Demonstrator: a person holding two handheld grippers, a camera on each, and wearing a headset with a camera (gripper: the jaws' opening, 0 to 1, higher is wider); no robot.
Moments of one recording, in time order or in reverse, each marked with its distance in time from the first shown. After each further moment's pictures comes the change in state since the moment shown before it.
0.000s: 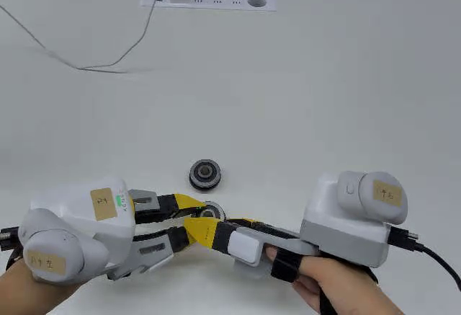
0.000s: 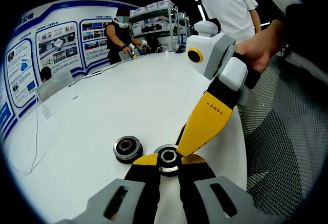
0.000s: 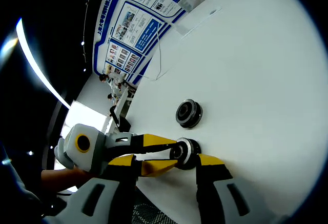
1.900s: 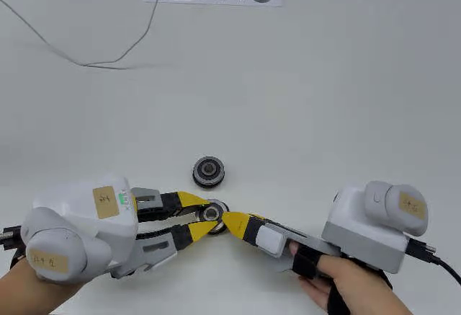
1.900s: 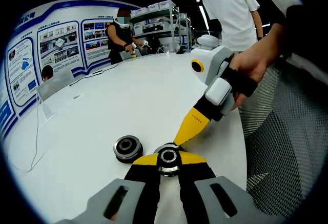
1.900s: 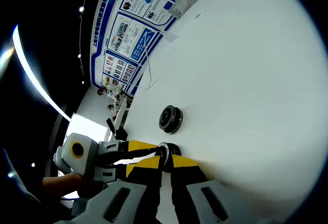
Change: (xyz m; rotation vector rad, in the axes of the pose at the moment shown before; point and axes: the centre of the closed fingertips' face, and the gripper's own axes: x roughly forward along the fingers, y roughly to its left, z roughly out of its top) left arm -0.001 -0.001 0.002 -0.010 -0.005 0.008; right arm -0.008 -0.025 0.005 0.073 -0.068 0.000
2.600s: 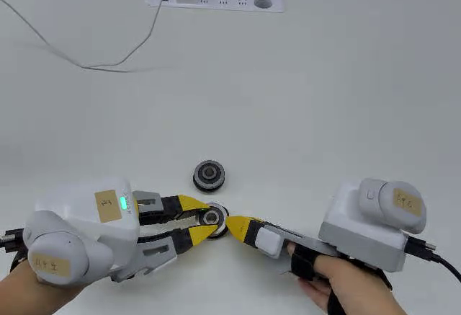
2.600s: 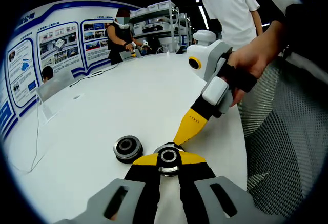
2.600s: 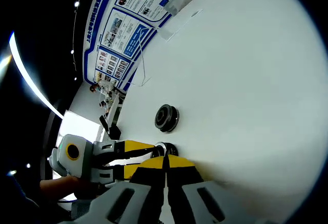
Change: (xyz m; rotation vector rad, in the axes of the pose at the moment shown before) left arm 0.000 0.001 -0.003 0.006 -0.001 0.002; right arm 0.001 -0.003 0.000 0.003 0.040 -0.077
